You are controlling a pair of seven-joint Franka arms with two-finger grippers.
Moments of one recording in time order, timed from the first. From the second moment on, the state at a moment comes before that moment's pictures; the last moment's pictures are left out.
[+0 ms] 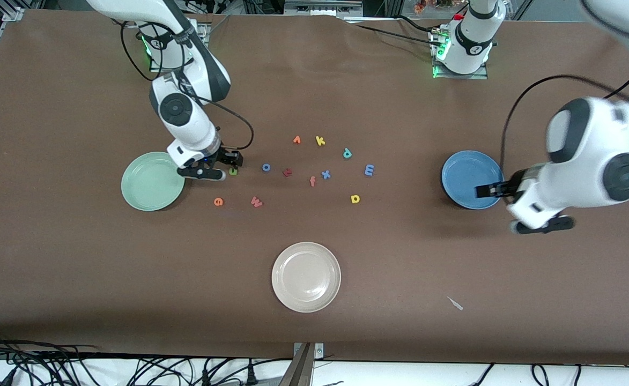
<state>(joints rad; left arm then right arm) 0.01 0.46 -0.17 -1.56 0.00 1.75 -0.25 0.38 0.32 0.12 -2.27 -0.02 2.56 0.59</state>
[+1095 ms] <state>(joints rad) -0.36 0.73 -0.18 -1.56 0.00 2.17 -0.72 0.39 0.41 0.11 -2.27 -0.10 2.67 0.59</state>
